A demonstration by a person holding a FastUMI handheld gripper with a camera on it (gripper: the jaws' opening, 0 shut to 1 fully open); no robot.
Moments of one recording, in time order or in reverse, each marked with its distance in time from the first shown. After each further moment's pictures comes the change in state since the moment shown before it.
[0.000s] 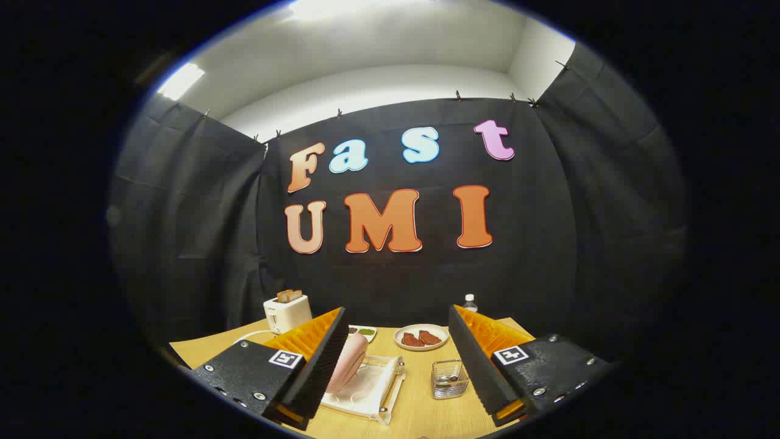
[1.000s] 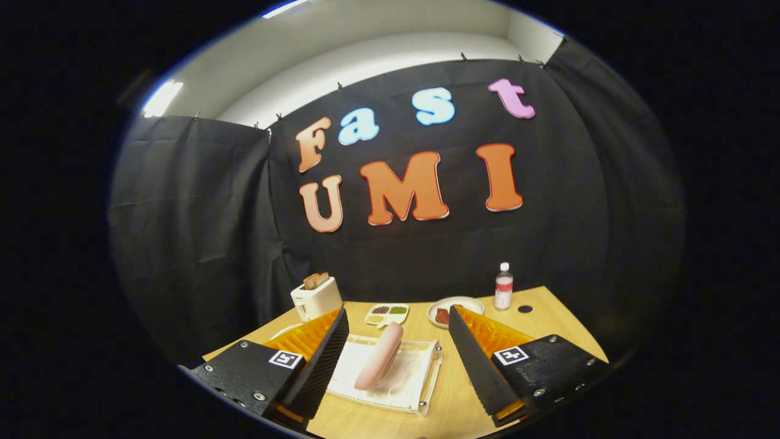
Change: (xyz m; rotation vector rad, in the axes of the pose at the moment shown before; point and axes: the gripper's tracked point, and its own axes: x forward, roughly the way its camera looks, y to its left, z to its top) arm 0.045 0.040 -0.037 0.133 0.274 0.098
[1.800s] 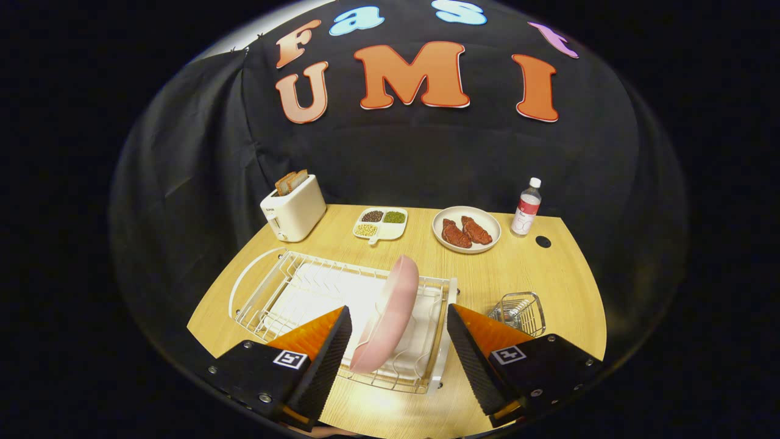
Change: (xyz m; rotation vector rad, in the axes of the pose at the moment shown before) arm 0.098 0.022 -0.101 -0.124 0.534 -0.076
